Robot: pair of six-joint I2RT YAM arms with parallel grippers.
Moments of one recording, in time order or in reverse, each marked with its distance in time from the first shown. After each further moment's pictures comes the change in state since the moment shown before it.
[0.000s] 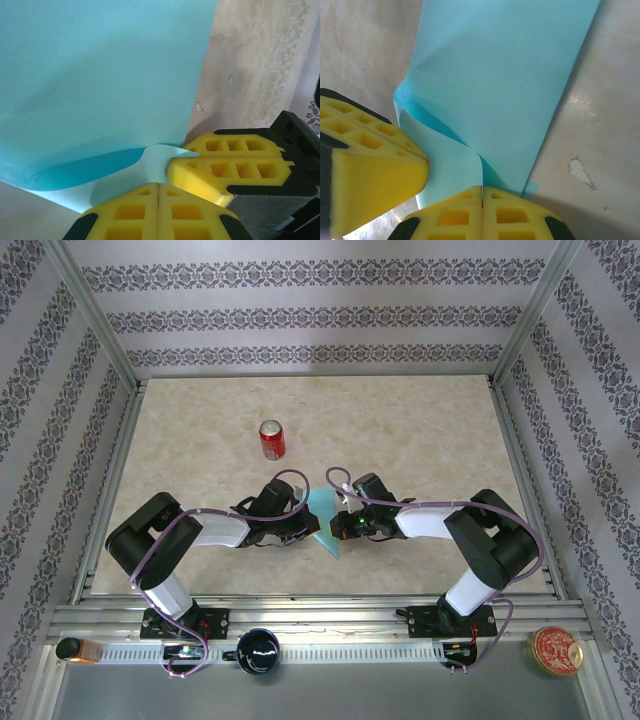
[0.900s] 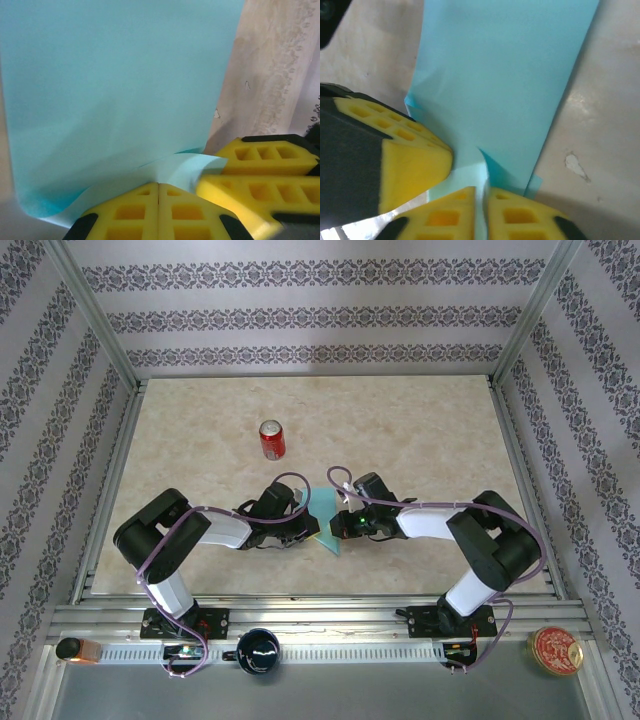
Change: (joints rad) left arm 0.000 0.051 -0.023 0.075 -0.006 -0.006; right arm -0.002 -0.045 -0.001 -0.027 0.007 0.022
